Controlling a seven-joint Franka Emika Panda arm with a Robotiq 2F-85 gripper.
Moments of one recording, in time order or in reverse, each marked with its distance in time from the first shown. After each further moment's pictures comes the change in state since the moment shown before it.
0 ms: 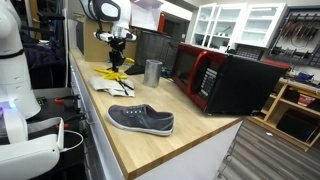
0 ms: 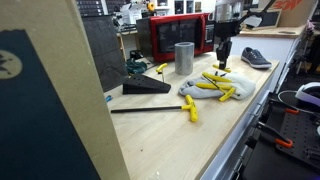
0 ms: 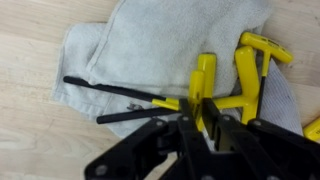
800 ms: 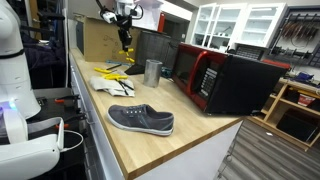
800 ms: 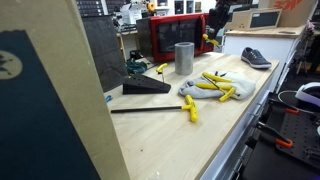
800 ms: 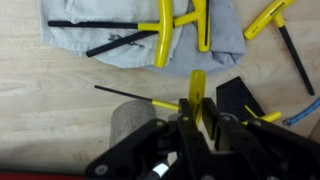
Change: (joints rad) arm 0.029 -0.180 -0.089 0.081 0.218 -0.012 -0.034
